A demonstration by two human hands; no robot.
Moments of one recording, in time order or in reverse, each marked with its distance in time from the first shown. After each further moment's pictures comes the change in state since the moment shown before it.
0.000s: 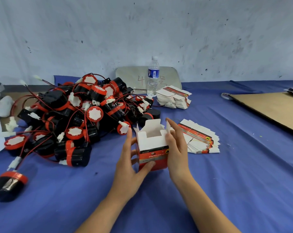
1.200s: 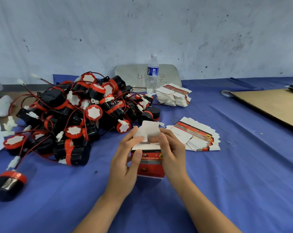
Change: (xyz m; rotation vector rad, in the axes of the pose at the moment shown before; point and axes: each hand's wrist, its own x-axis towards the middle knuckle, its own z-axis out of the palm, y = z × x) left_hand 0.004 0.012 -0.008 0.081 0.078 0.207; right_hand -0.010 -0.001 0.008 -0.146 -0.009 -0.140
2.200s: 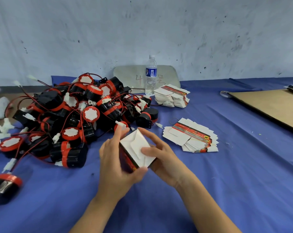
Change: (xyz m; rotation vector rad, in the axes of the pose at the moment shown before) left_hand 0.002 0.005 -0.010 0.182 0.012 0.015; right_hand 0.010 -0.010 -0.009 0.559 -0.520 0.614
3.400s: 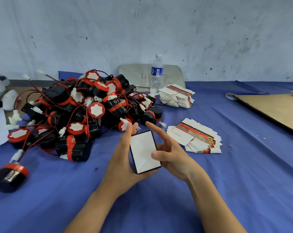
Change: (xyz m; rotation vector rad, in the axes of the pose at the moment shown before) left_hand 0.002 -0.003 0.002 -0.049 -0.182 -0.007; right_hand -0.002 -0.008 -0.022 -0.189 -0.166 -0.020
